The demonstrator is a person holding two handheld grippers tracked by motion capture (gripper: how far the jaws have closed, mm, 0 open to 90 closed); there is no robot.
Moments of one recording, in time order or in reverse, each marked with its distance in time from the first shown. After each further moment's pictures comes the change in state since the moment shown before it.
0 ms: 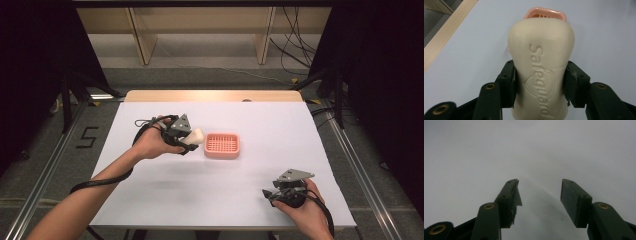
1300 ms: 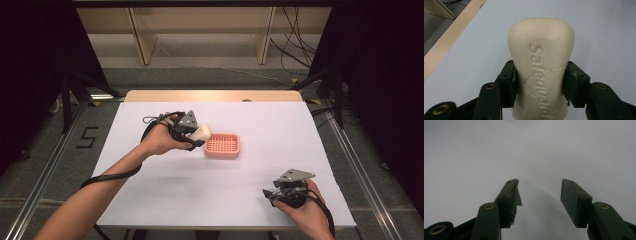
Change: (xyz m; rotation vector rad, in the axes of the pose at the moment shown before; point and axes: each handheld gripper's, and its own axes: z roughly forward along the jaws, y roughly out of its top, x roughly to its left) left arm 0.004 0.015 0.017 -0.025 0.002 -0.018; right arm -0.001 0.000 -0.001 -0.005 0.005 -0.005
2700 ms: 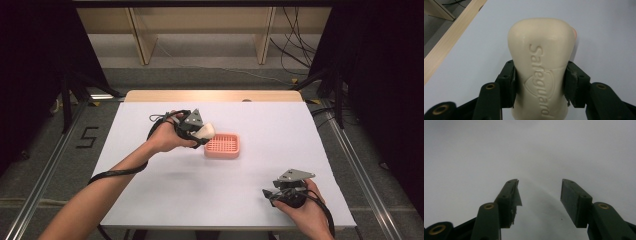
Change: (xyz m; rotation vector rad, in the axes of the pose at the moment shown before) left arm 0.005 0.007 0.016 -0.004 0.000 0.021; right arm 0.001 0.000 0.000 0.000 0.005 0.007
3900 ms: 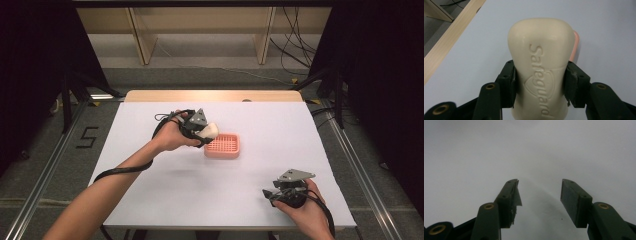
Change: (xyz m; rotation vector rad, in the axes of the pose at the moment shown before) left arm 0.001 0.005 0.013 0.002 -0.008 0.003; right arm 0.000 0.000 0.000 -0.003 0.002 0.001
